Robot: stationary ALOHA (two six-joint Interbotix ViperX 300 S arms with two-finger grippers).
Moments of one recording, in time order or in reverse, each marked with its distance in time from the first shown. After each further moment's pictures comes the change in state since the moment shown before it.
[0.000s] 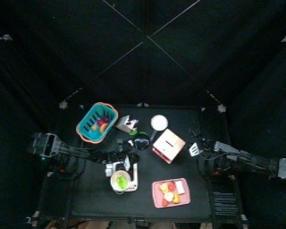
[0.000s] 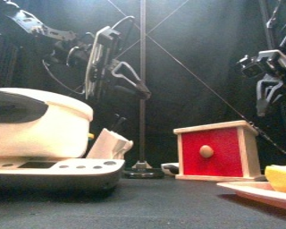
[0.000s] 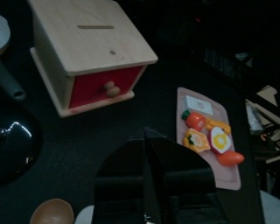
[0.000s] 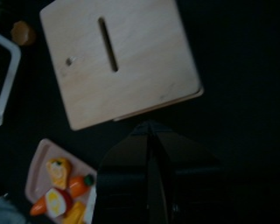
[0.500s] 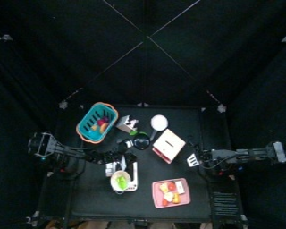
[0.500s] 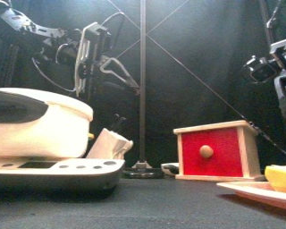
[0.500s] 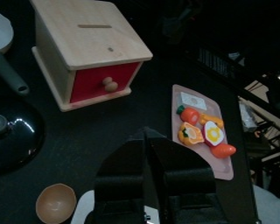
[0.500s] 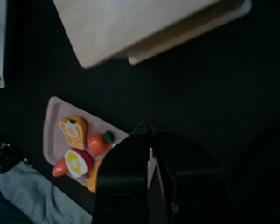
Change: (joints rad) left arm -0.029 -0.057 0.057 -0.003 -0.012 -0.002; right arm 0.425 0.069 0.031 -0.103 0.032 0.518
